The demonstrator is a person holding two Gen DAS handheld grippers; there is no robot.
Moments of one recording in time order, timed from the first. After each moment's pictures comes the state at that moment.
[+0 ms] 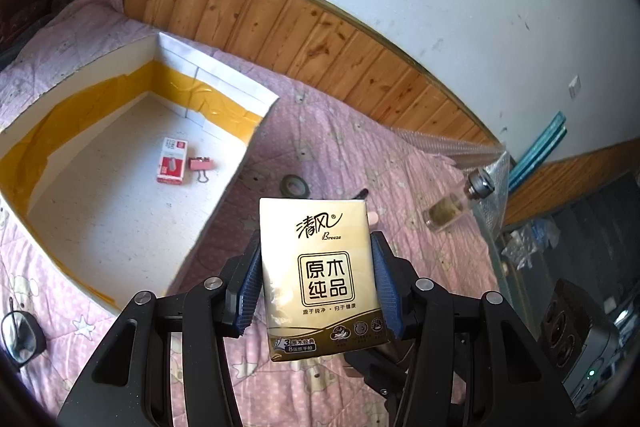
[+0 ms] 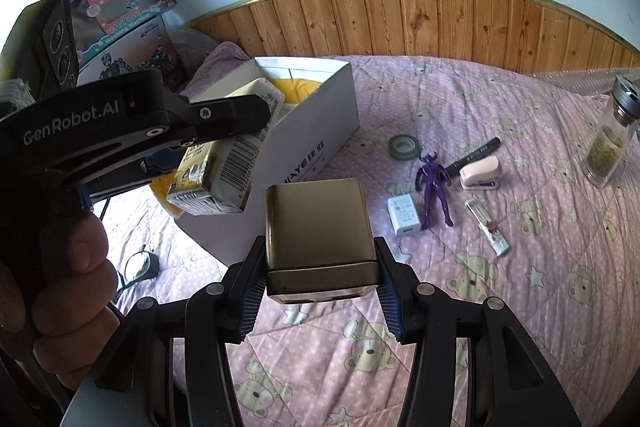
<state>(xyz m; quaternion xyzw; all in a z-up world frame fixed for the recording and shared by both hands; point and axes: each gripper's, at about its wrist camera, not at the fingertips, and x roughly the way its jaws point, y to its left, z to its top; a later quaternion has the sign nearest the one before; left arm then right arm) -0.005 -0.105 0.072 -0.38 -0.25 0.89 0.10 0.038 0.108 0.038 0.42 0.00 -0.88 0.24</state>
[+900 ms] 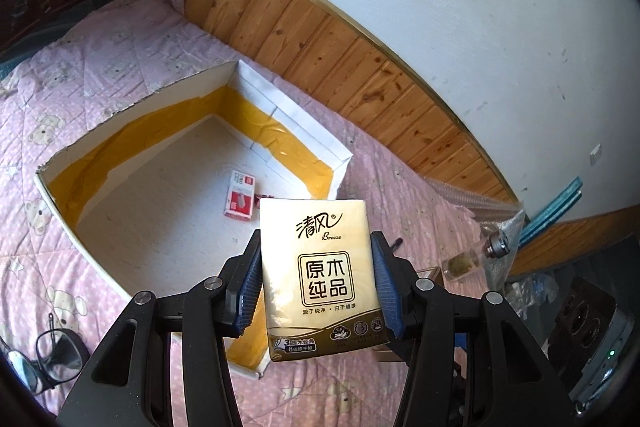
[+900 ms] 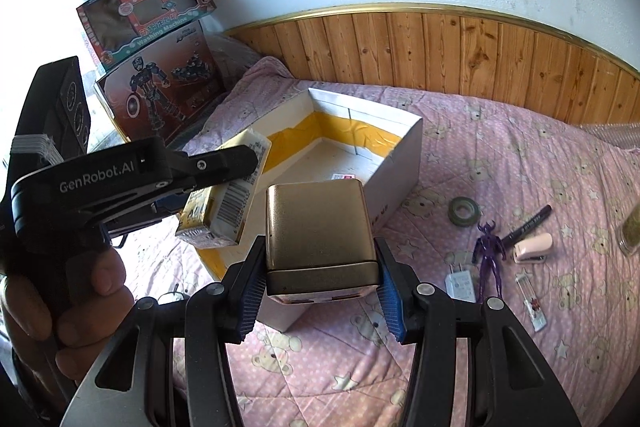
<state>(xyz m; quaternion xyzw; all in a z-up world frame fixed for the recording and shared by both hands) -0.016 -0.198 0.077 -0.36 -0.31 0.88 0.04 0.003 0.035 0.073 0.39 0.02 -0.87 0.30</state>
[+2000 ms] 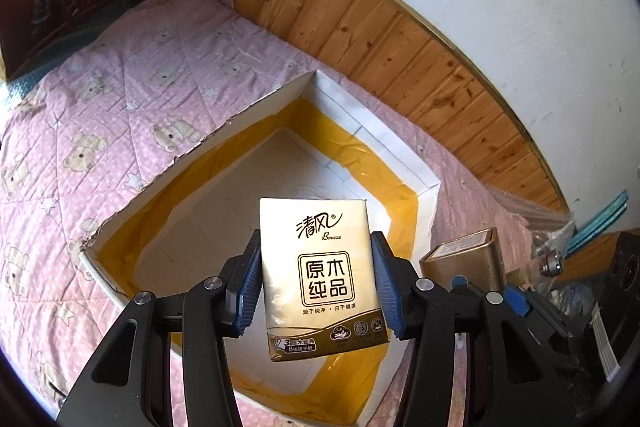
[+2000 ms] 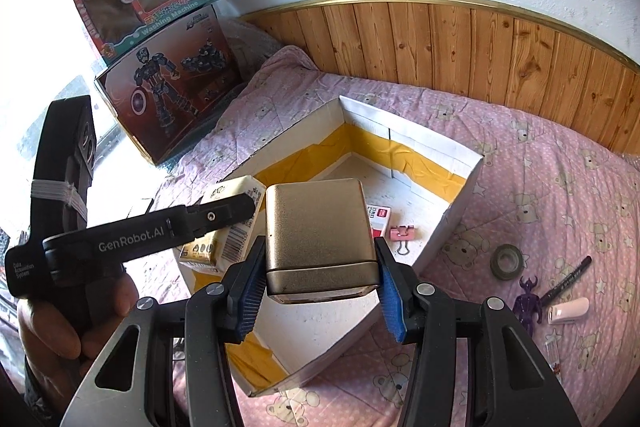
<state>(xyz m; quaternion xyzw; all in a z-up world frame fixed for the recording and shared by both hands) -0.066 -0.258 0.050 -0.41 -0.28 0.86 -0.03 -0.071 -0.030 0.075 0.42 0.03 -0.84 0.34</state>
